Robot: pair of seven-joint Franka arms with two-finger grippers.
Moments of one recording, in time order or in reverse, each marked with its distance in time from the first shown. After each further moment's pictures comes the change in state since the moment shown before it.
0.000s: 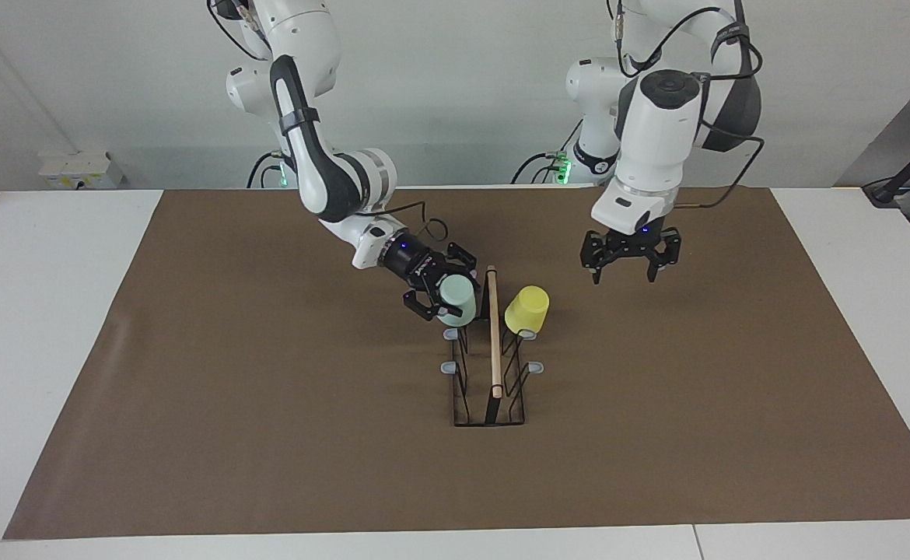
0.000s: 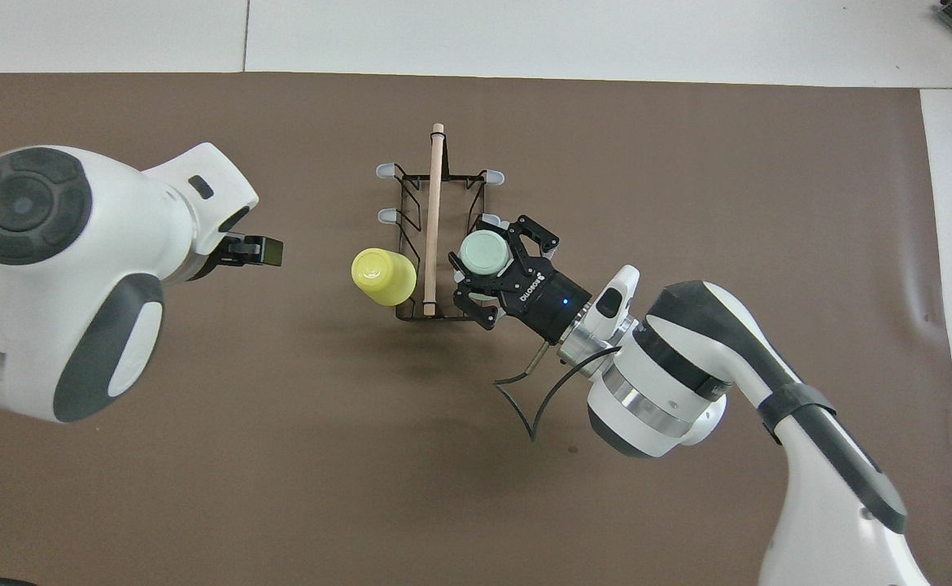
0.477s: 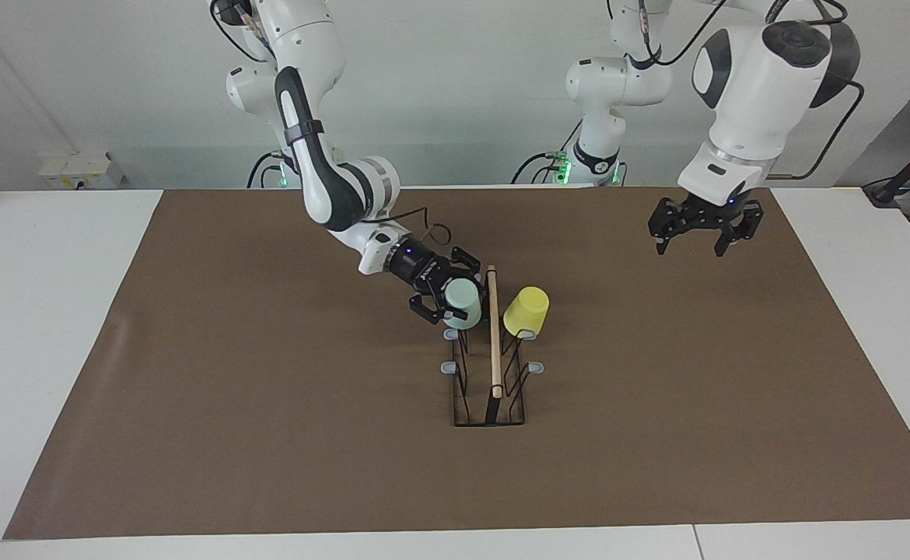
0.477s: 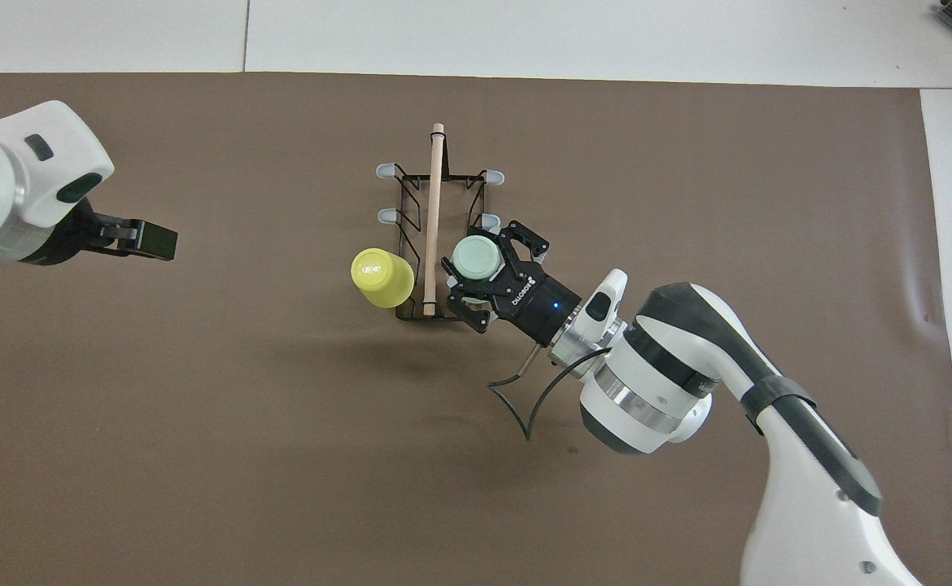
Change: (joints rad) left arm -0.001 -0.013 0.153 0.176 -0.091 -0.246 0.240; right arm 0.002 0.046 0.004 -0.001 0.023 -0.062 -0.043
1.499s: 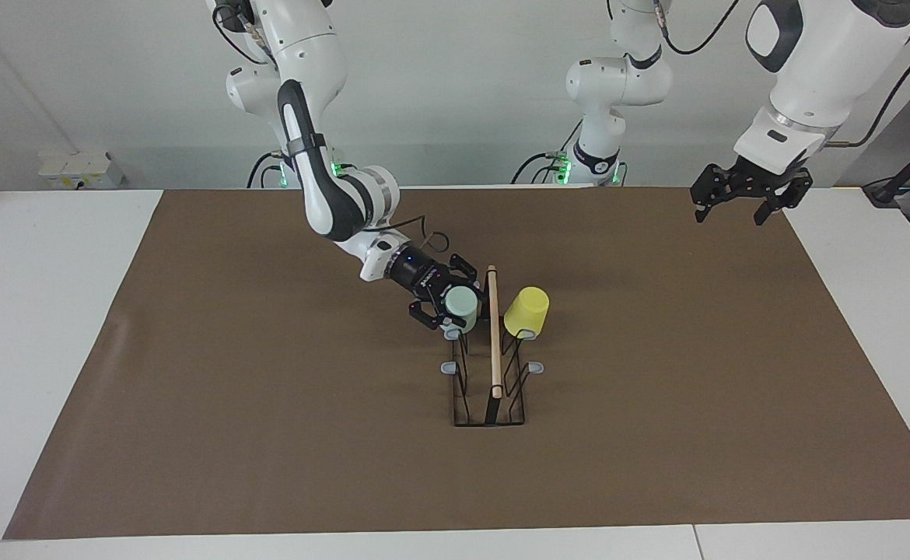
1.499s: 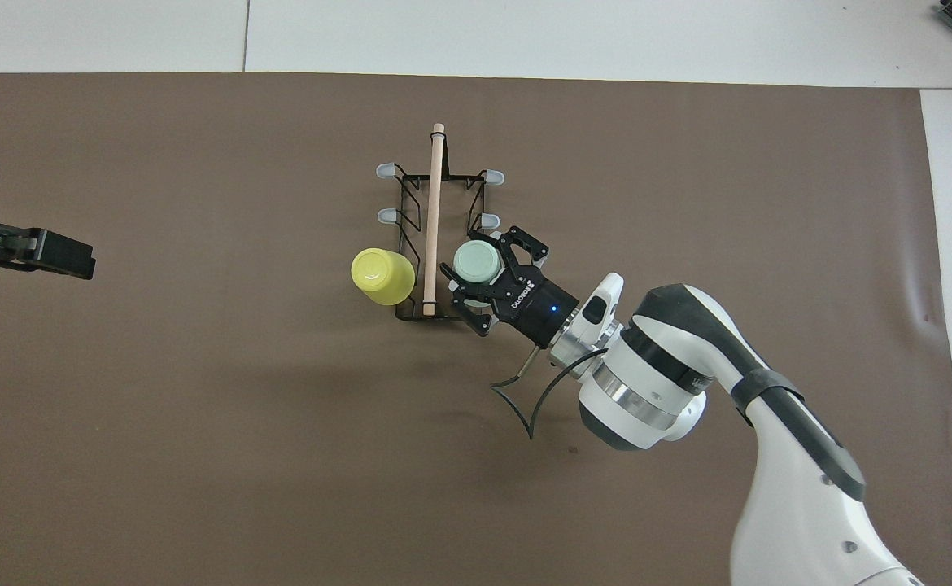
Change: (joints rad) left arm 0.013 -0.009 0.073 0.082 -0.020 -0.170 0.079; right arm -0.002 0.027 -0.003 -0.009 0.008 -0.022 -0.039
